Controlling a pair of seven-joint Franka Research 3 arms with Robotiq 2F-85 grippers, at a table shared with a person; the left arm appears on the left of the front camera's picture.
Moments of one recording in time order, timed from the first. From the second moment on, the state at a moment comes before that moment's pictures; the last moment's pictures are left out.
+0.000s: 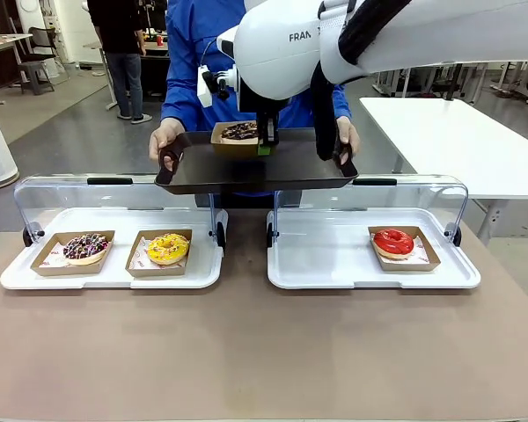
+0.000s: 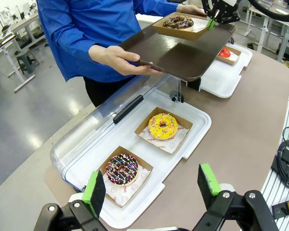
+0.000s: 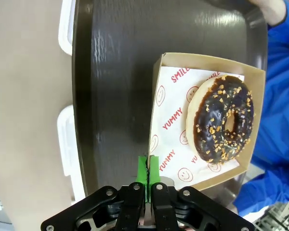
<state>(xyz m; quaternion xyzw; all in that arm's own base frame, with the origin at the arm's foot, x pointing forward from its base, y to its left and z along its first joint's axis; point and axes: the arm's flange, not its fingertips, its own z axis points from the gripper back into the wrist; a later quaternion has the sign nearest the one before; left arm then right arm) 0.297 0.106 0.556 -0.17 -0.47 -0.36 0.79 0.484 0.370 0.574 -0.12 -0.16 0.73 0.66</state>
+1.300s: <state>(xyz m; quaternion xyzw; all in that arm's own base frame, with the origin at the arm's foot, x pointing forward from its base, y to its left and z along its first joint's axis) 0.297 0.106 0.556 -0.16 -0.47 -0.36 0.79 0.500 0.315 0.567 -0.12 -0.10 0.70 0.69</state>
